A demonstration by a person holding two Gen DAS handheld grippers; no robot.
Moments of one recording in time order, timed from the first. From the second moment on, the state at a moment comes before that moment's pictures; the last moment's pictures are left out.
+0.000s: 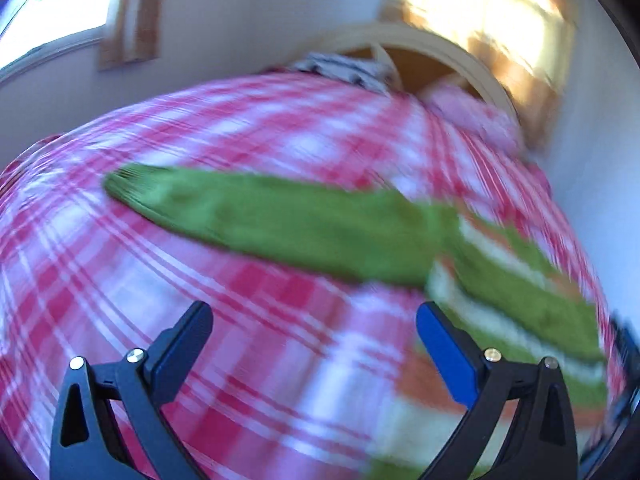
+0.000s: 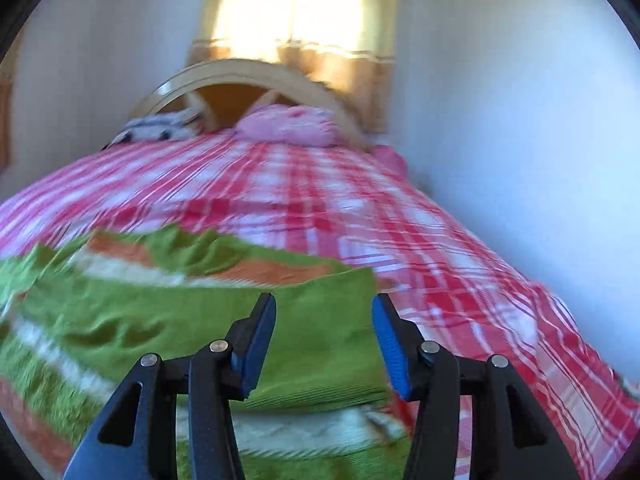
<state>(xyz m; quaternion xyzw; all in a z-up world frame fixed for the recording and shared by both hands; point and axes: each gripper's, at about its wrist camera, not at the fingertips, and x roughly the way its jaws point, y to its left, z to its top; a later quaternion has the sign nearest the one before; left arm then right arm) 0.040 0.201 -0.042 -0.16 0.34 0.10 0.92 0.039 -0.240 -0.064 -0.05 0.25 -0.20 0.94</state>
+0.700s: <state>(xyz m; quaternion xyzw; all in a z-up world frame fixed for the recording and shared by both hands) 0.123 0.376 -0.093 -0.32 0.33 0.26 0.85 0.048 -0.254 -0.086 -0.01 0.33 -0.21 0.92</state>
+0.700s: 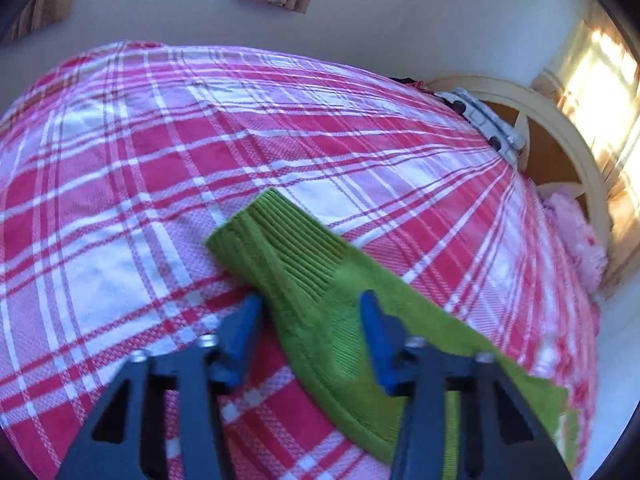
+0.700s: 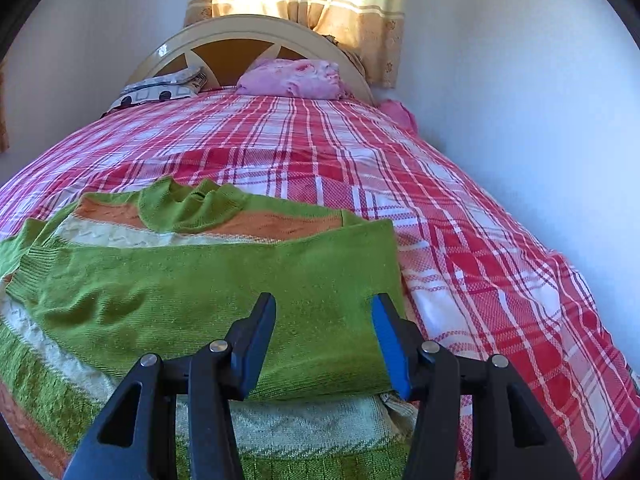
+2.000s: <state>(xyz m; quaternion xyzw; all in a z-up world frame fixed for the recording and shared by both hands) 0.079 0.007 -0.035 -0.06 0.37 -0.11 0.92 0.048 -0.281 -0.096 0.06 0.35 -0.21 0.91</state>
